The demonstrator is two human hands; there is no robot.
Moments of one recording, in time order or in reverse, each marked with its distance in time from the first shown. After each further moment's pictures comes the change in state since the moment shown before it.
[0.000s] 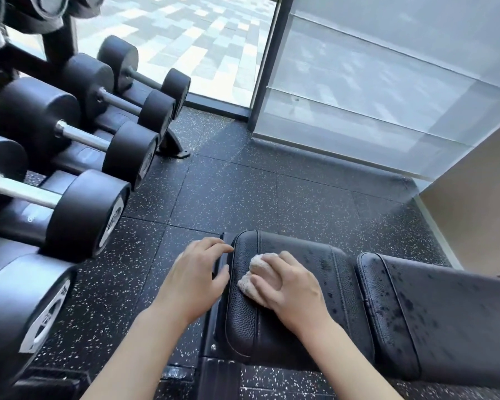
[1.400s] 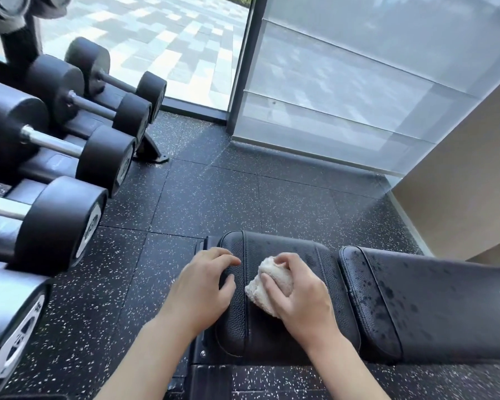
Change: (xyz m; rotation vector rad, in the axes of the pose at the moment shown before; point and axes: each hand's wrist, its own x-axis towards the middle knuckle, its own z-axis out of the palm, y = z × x) left_hand -0.003 0.015 0.021 -0.100 -0.037 0.118; right_hand -0.032 -0.003 -0.023 0.072 0.198 0.141
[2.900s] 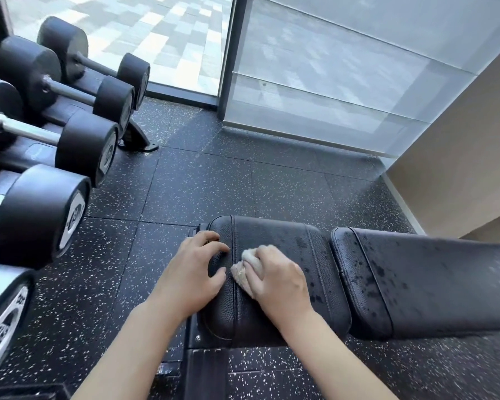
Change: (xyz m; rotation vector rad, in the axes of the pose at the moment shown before) left_hand 0.004 -0.010 0.015 0.019 -0.060 -0.052; right_hand 0.002 0.008 0.029 -0.165 -0.014 -0.110
